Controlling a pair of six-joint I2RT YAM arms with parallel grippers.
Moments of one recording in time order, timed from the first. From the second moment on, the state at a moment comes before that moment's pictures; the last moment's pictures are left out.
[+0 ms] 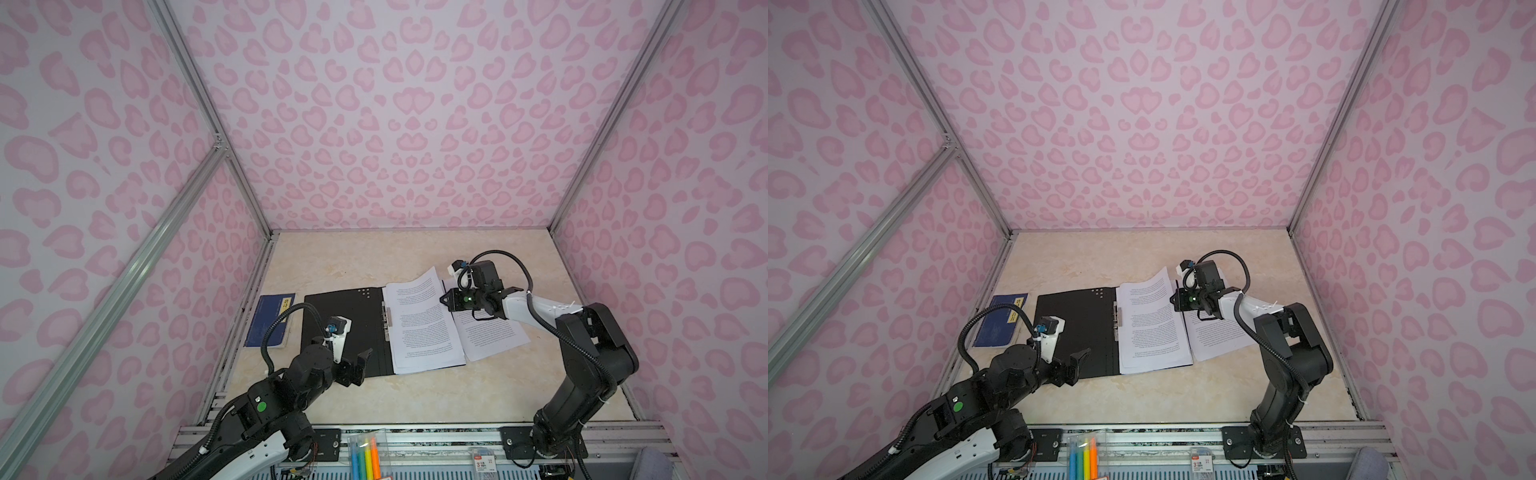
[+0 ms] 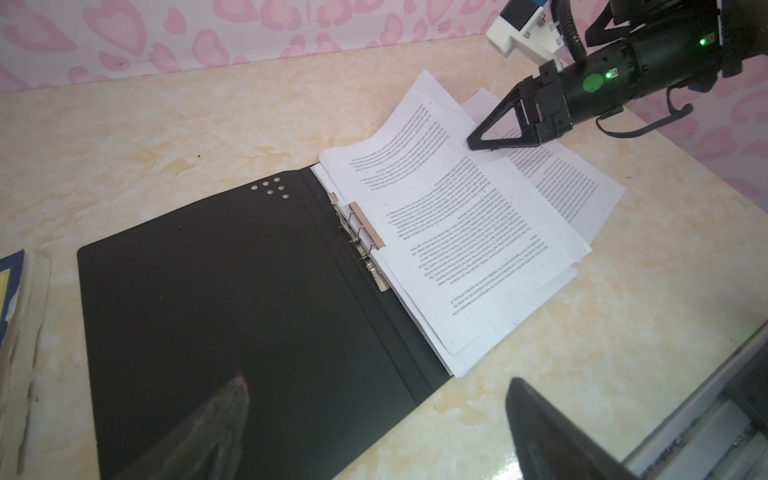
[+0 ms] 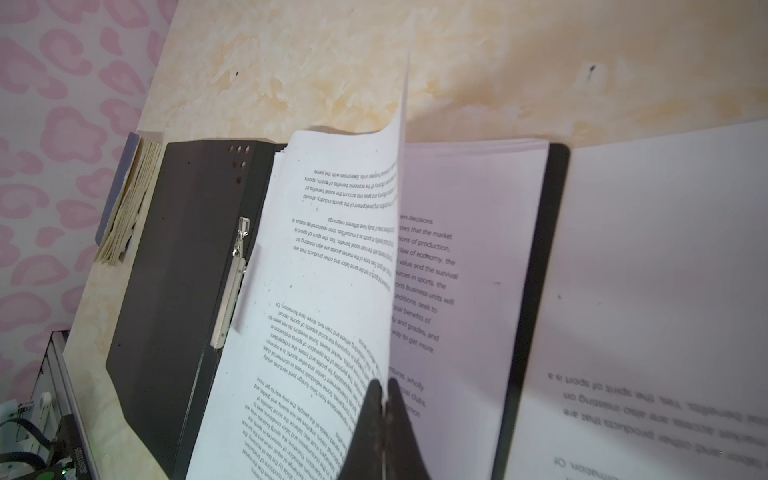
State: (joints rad) left arm -0.88 0.46 0.55 -0.64 -0.30 -0.33; right arm 0.36 1.73 0.97 -0.09 -0.45 0.30
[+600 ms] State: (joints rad) left arm -0.88 0.45 0.55 -0.65 -0.30 -0.33; right arm 0.38 1.74 0.98 -0.13 -0.45 0.26
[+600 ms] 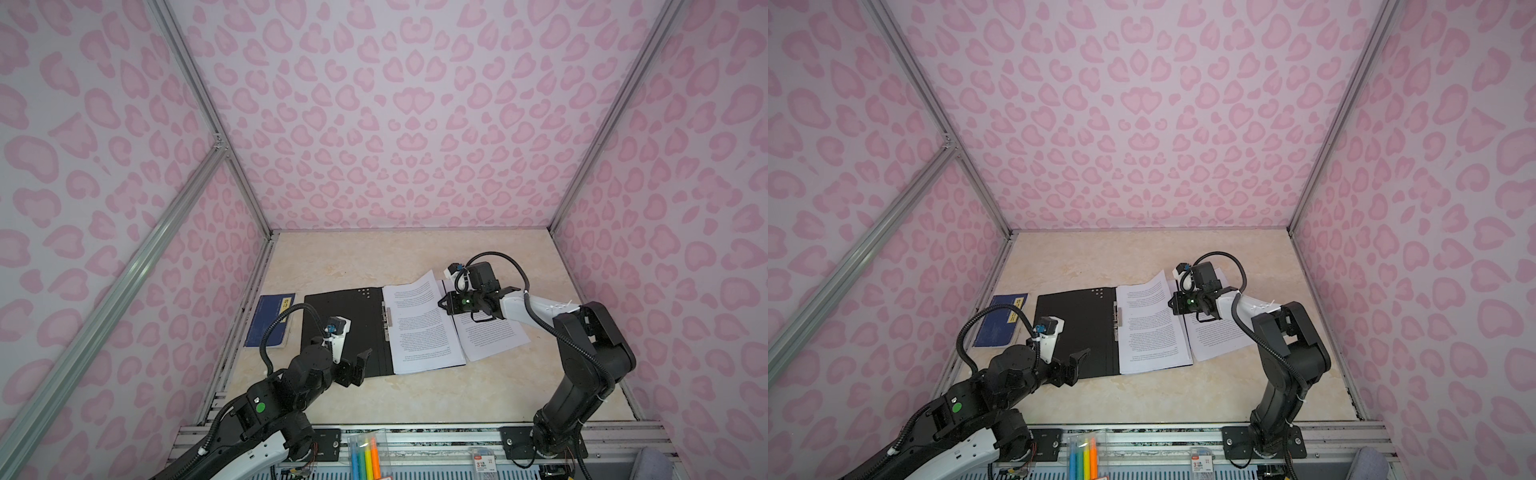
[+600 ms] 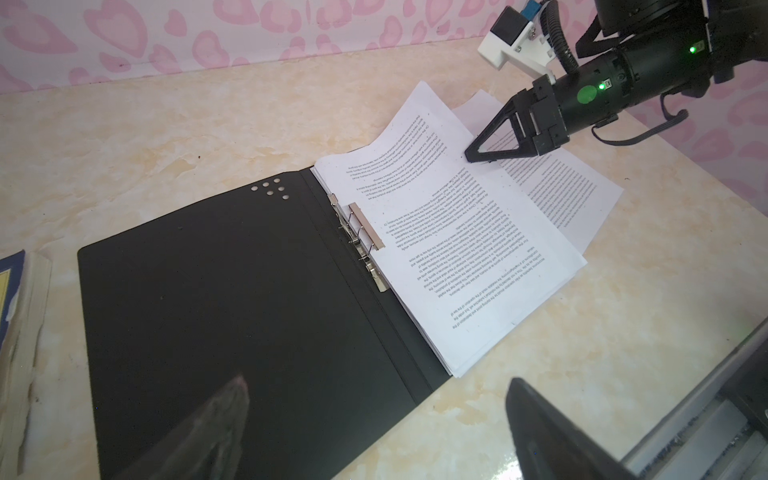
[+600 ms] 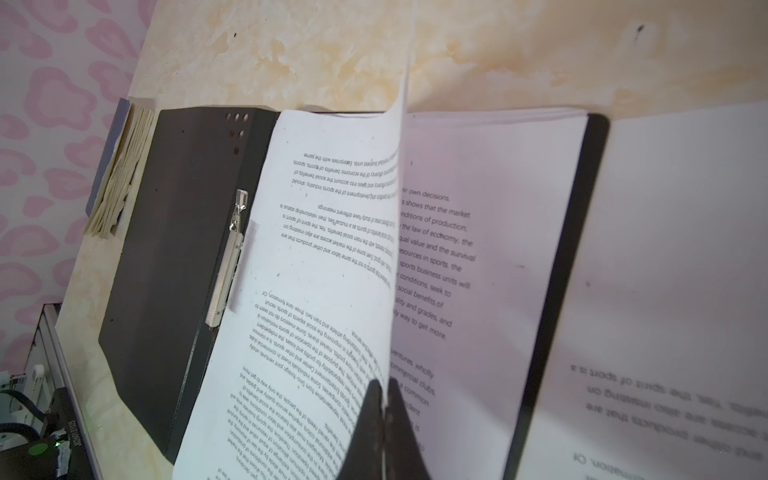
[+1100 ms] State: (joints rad) left arm -0.88 0.45 0.55 -0.66 -0.30 -0.33; right arm 0.38 1.72 0.97 -0.18 -0.42 0.23
